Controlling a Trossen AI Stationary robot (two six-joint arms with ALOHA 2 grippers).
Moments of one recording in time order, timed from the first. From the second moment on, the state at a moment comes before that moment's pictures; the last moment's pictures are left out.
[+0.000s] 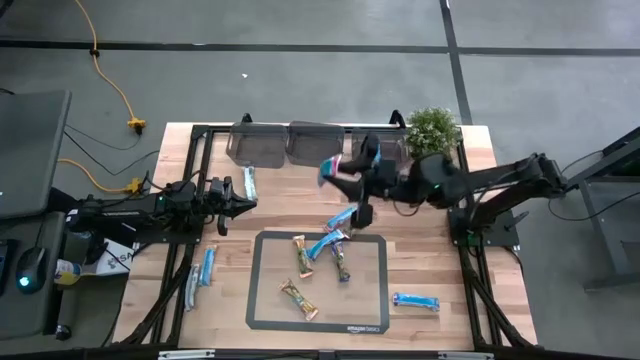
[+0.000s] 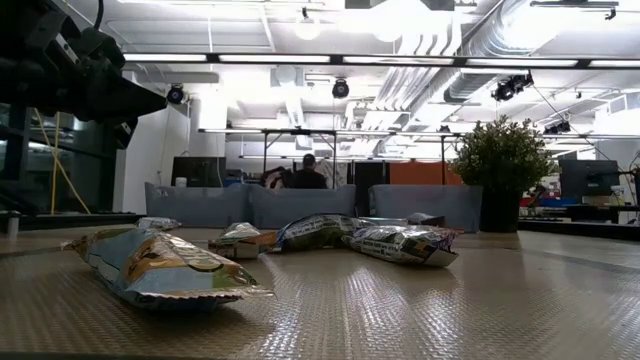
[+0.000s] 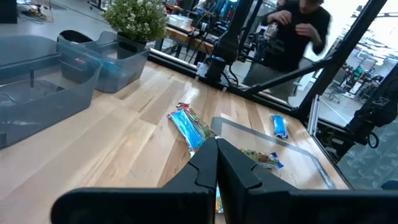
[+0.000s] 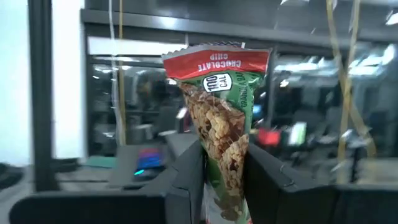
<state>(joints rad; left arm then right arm) 0.08 0.08 0.01 0.00 0.02 -0.35 0.15 1.39 1.29 0.41 0.26 -0.14</state>
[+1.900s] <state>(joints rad) 0.08 0.08 0.01 0.00 0.02 -0.35 -0.66 1.47 1.00 -0.46 0.22 0.46</state>
